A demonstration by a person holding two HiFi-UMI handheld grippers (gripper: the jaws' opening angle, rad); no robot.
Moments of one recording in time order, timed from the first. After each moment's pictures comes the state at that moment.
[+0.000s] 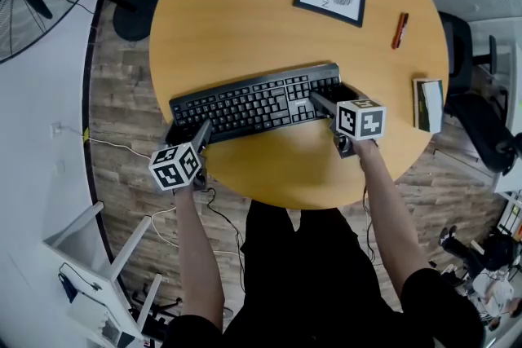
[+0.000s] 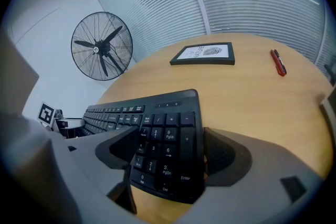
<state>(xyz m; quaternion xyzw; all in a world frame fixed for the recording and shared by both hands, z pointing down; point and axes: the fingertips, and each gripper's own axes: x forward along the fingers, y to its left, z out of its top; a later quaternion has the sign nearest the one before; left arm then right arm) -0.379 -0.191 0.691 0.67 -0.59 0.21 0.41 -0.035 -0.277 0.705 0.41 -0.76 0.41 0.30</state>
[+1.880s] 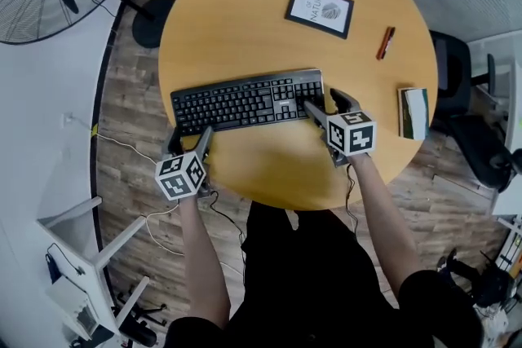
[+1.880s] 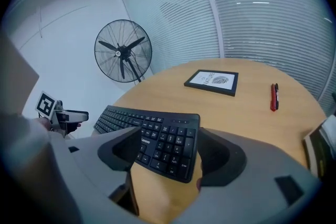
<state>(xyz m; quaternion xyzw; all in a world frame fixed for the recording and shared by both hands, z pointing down) -0.337 -0.157 0.622 0.65 -0.65 0.20 0.34 -0.024 -0.267 0.638 0.38 -0.83 0.31 0.27</state>
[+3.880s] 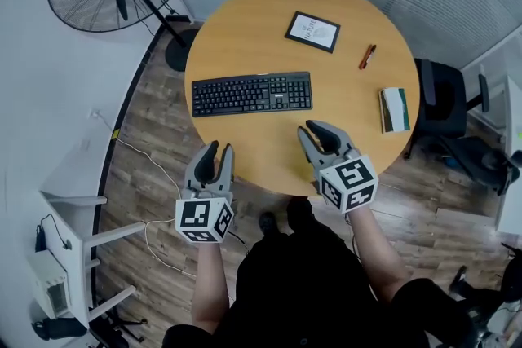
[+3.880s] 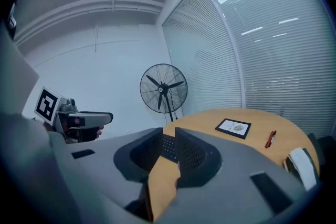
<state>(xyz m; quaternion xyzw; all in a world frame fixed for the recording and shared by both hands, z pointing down) -0.172 -0.017 0.392 0.73 -0.66 0.08 0.13 -0.015 -0.088 0.416 0.31 -0.93 0.15 0.12</state>
